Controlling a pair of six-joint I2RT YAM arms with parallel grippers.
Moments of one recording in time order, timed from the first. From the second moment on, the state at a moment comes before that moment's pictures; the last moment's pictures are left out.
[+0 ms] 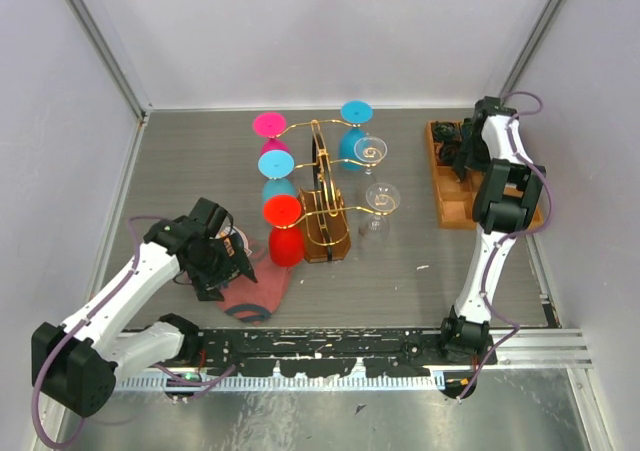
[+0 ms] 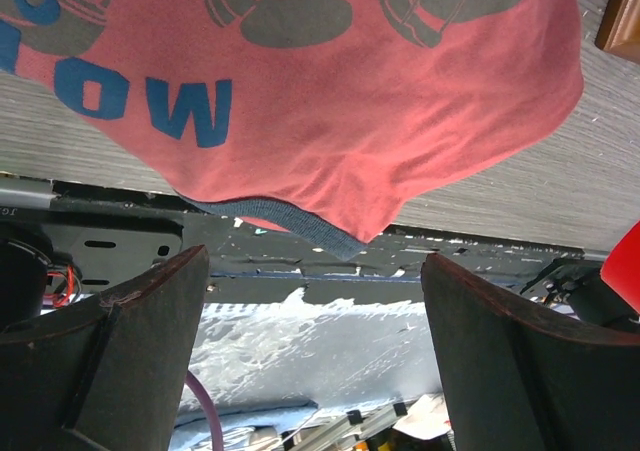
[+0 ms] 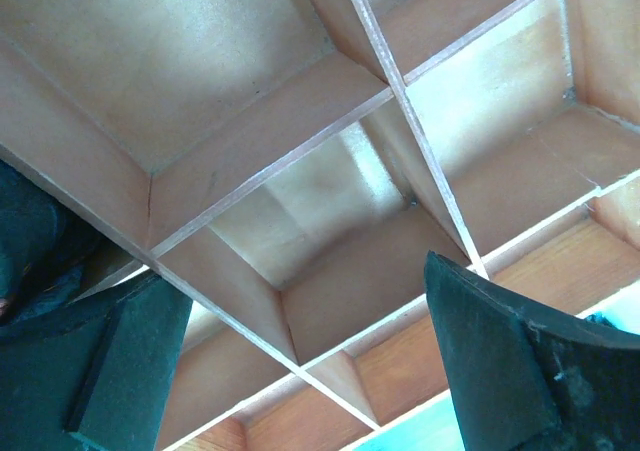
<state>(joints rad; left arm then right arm) -0.45 1.04 0.79 -1.10 0.16 -0.92 -0.22 2.31 2.02 -1.08 0.34 0.28</state>
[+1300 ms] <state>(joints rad) -0.52 1.44 0.78 -0.94 0.20 -1.00 -0.04 1.63 1.73 -0.96 0.04 0.27</state>
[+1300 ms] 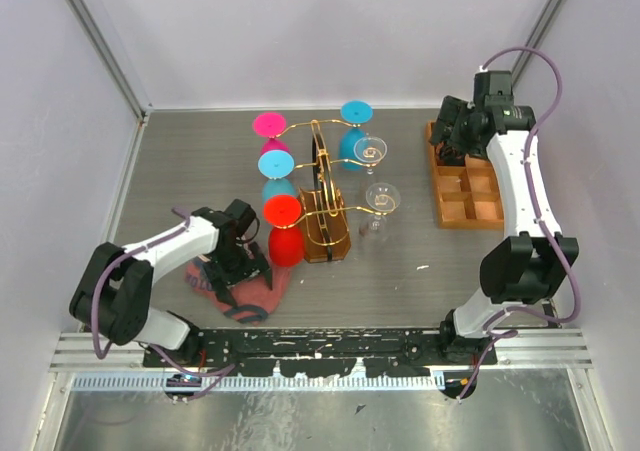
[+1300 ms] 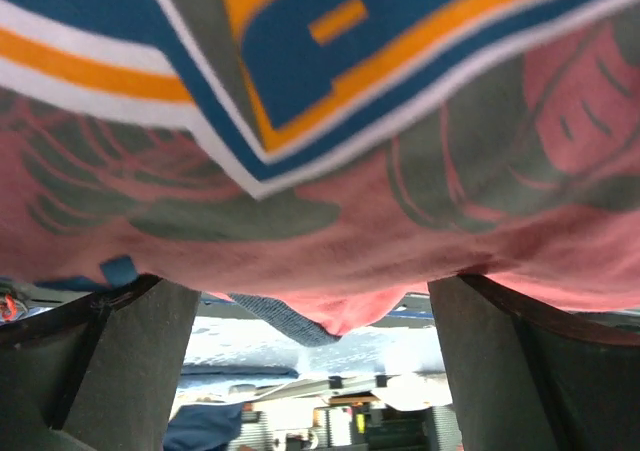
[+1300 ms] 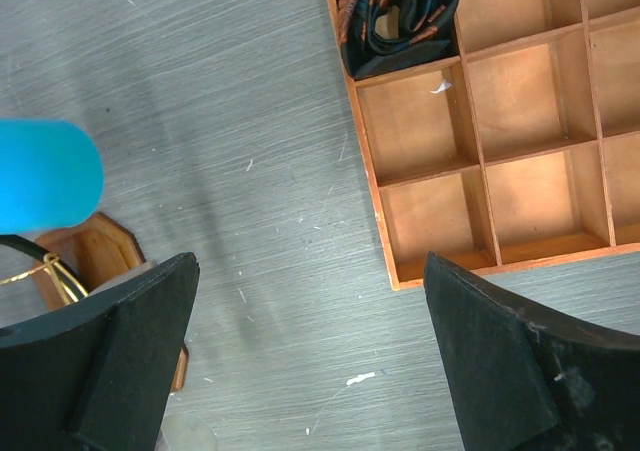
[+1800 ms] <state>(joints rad) 0.10 1.58 0.82 -0.95 0.24 -0.79 -0.04 1.53 1.63 -0.91 -0.07 0.30</state>
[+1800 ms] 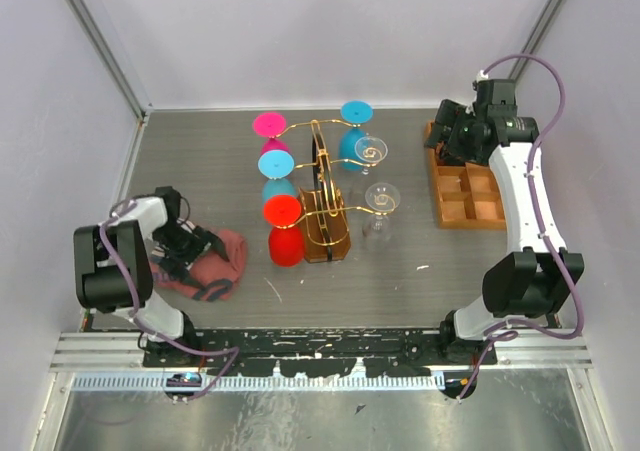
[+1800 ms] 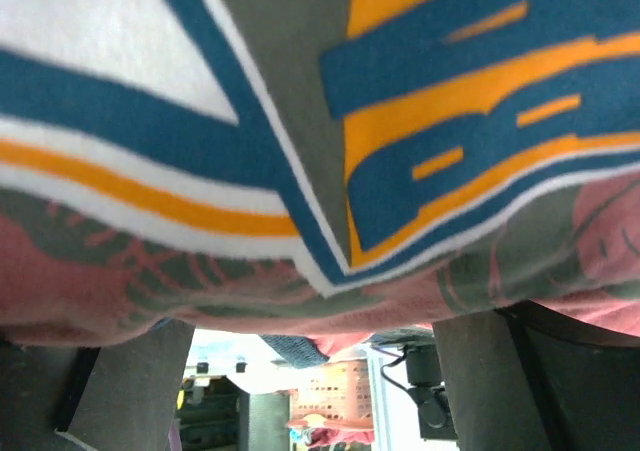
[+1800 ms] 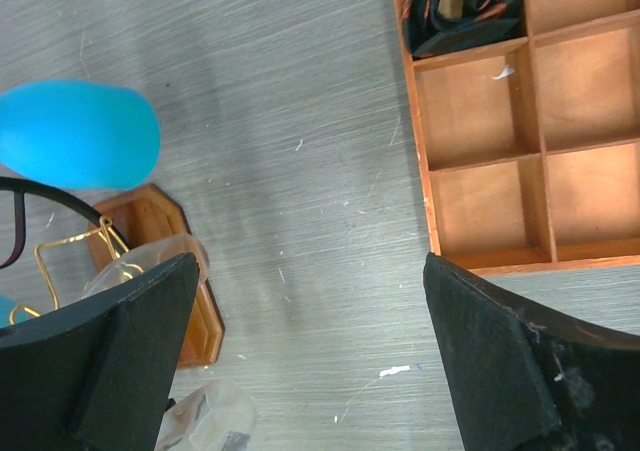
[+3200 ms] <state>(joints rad) 0.19 1.63 0.90 -0.97 0.20 -0.66 -0.04 1.44 1.53 -0.84 -0.27 0.36</state>
